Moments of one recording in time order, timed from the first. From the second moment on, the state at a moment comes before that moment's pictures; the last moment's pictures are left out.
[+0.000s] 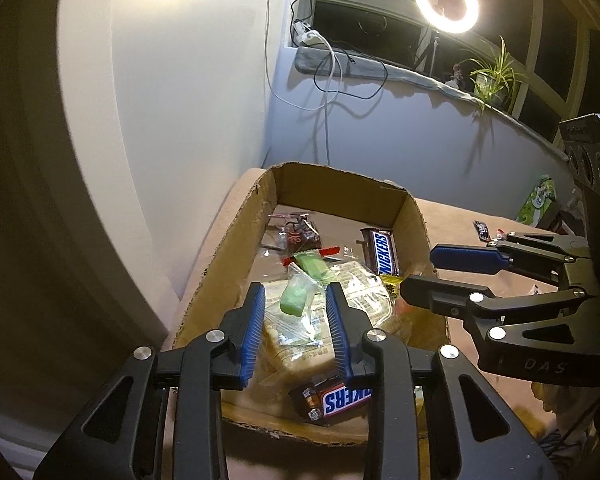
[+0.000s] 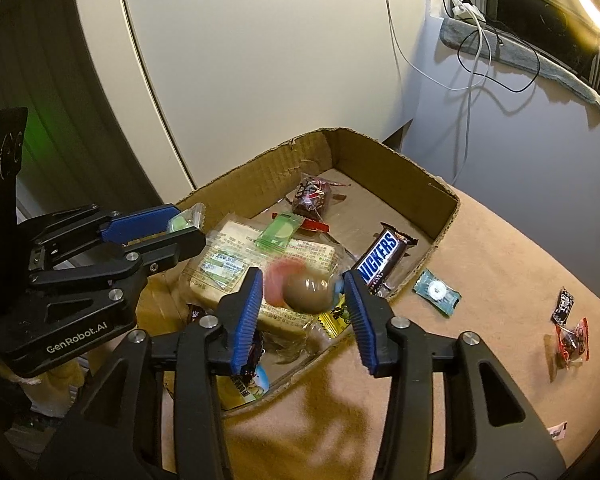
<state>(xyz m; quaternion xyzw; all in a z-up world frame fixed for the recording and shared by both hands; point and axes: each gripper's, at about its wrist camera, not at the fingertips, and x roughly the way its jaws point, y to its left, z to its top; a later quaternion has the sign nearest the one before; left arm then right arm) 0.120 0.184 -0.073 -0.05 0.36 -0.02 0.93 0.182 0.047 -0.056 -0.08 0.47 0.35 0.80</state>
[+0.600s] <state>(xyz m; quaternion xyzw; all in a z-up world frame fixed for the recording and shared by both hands) 0.114 0.176 -0.065 -0.05 0.35 -0.02 0.93 0.176 0.024 -0.040 -0.07 0.45 0.33 0.82</state>
